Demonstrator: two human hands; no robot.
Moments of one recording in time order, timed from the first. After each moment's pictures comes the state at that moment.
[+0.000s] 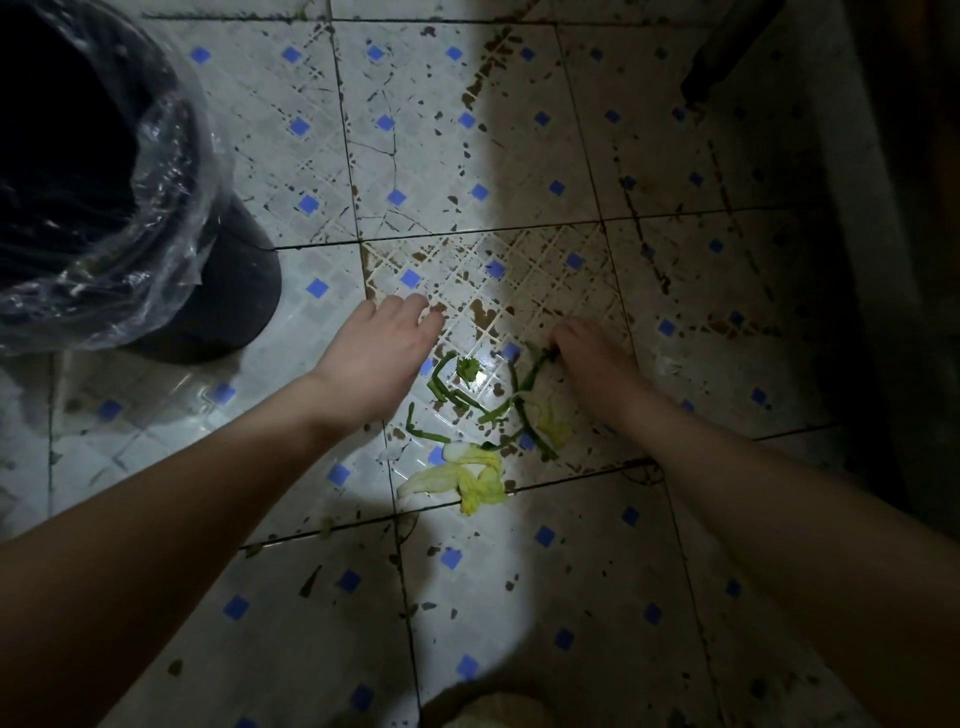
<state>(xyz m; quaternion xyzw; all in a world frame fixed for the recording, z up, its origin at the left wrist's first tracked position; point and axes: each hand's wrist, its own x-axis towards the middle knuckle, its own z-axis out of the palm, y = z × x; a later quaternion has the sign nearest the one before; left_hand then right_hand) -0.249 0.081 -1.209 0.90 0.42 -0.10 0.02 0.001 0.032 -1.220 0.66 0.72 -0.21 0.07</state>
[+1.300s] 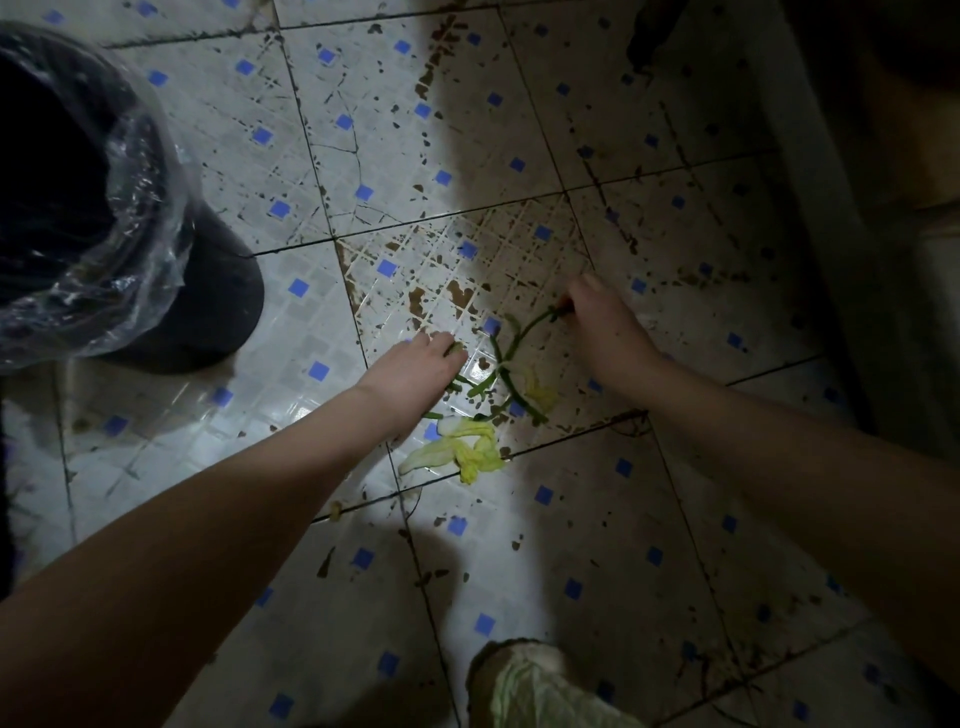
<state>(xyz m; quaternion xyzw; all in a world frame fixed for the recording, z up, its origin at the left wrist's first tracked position) -0.221 0.050 -1.232 0.93 0.31 -0.17 0.10 0.006 0.012 -1.185 0.74 0.63 -0.21 -0.05</state>
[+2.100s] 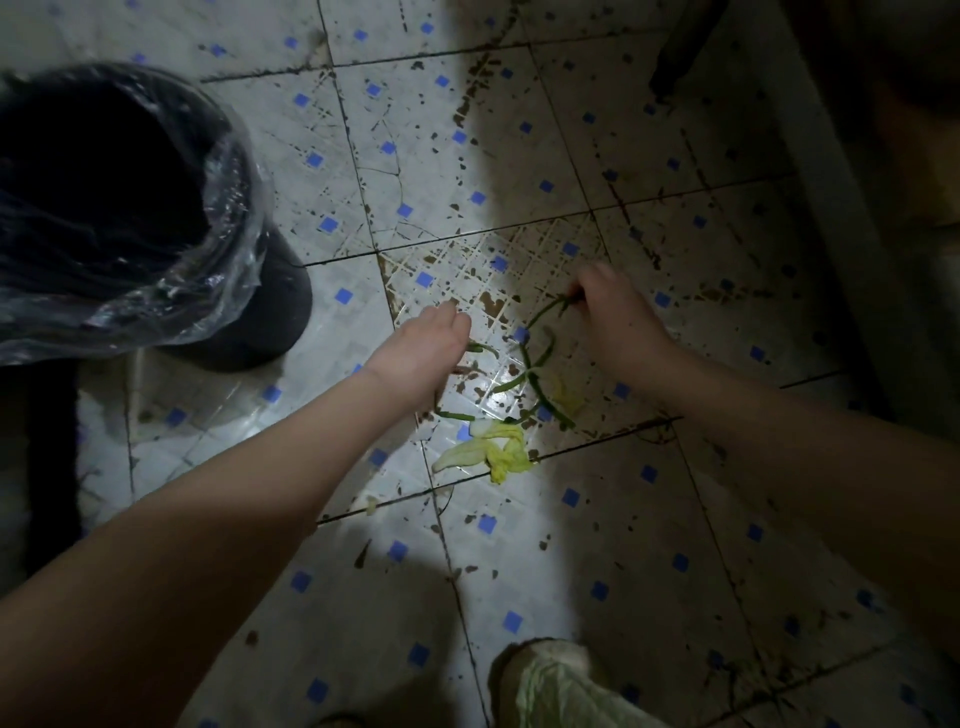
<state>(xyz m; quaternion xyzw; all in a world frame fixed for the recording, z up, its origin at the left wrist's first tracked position) -0.238 0.060 -1.173 0.92 0.36 -0.11 0.08 -0.020 0.020 -1.159 0.73 0.66 -0.16 -0.08</state>
